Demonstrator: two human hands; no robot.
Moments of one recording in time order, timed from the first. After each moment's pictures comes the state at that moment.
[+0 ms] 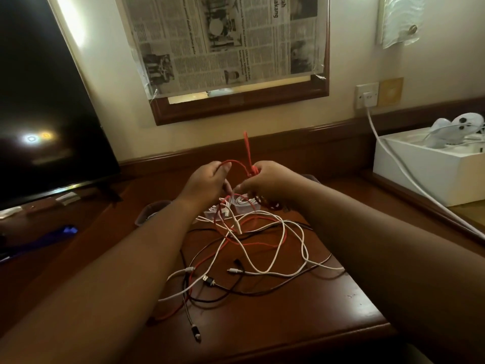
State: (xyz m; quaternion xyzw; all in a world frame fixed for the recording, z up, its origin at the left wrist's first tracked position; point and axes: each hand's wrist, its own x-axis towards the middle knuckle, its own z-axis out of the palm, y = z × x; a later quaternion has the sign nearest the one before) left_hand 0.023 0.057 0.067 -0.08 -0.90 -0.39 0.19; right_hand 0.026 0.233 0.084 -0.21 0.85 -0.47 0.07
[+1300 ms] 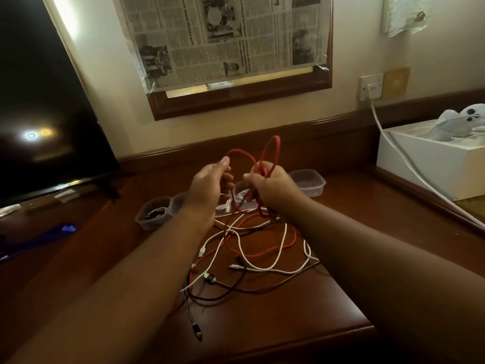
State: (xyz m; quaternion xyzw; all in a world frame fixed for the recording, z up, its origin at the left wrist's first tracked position) left_hand 0.038 0.080 0.054 0.03 -0.74 -0.65 0.17; right_hand 0.021 0.223 0.046 -0.20 0.75 -0.63 0.01
